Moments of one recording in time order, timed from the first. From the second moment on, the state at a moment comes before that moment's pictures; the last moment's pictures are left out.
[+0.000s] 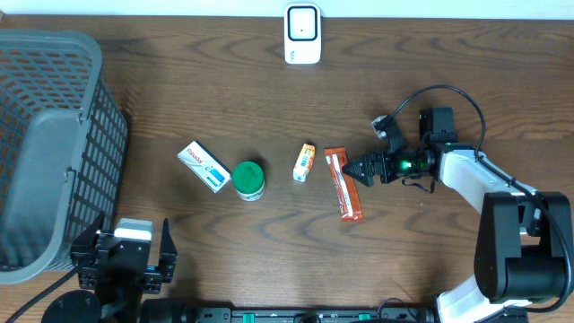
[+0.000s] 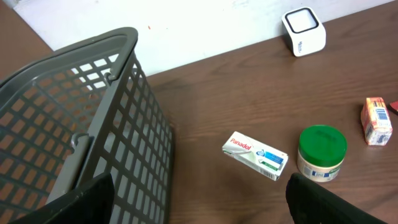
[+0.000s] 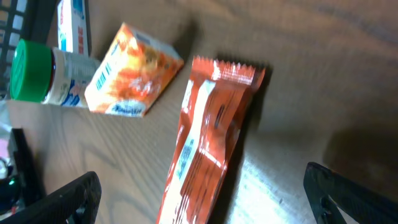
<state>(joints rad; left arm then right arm) 0.04 0.25 0.91 -1.00 0.01 0.32 0.03 1.77 0.89 -0.38 -0.81 -0.19</state>
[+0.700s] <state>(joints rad) 0.04 0.25 0.91 -1.00 0.01 0.32 0.08 1.98 0.94 -0.46 -0.98 -0.12</state>
